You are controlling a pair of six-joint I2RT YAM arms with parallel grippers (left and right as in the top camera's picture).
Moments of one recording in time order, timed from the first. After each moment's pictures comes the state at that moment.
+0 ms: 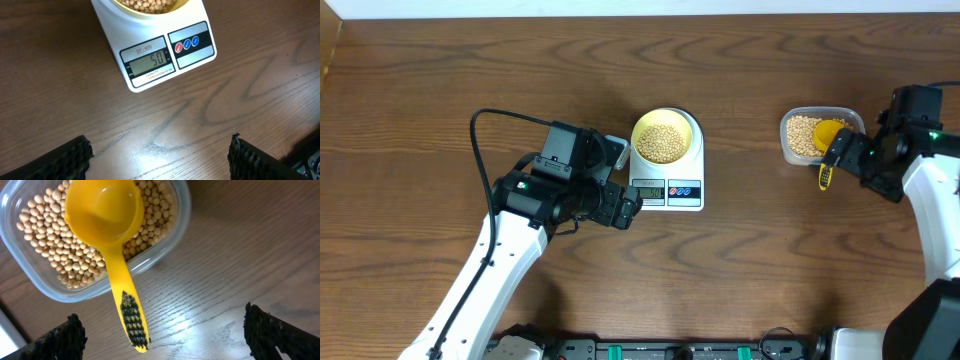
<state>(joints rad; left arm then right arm) -0.35 1.28 1.04 -0.89 0.31 -0.02 -0.21 1.53 1.16 -0.88 -0.05 0.36</state>
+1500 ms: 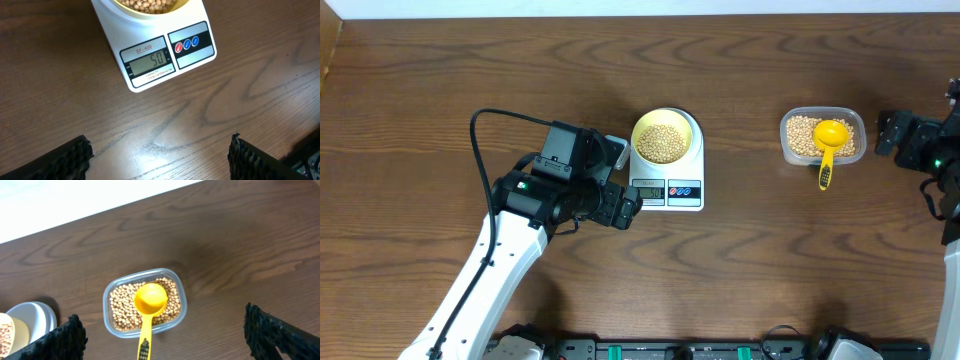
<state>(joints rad) -0.35 1.28 1.04 -0.89 0.31 -0.02 -0.40 1.16 1.16 -0.67 -0.27 0.00</state>
